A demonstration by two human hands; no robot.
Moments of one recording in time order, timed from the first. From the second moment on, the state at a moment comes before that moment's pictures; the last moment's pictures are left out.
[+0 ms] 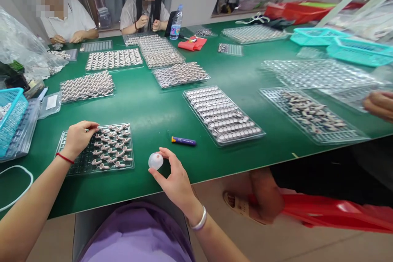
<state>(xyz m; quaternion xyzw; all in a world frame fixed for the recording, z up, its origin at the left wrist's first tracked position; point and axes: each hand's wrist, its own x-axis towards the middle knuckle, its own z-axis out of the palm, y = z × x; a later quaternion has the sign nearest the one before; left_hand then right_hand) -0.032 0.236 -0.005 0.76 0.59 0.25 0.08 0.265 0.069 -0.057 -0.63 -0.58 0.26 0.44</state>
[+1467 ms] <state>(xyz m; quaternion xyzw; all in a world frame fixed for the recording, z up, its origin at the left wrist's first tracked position) -0.074 0.178 0.010 0.74 0.63 0.22 0.02 0.273 0.074 -0.086 -0.59 -0.48 0.34 0.56</state>
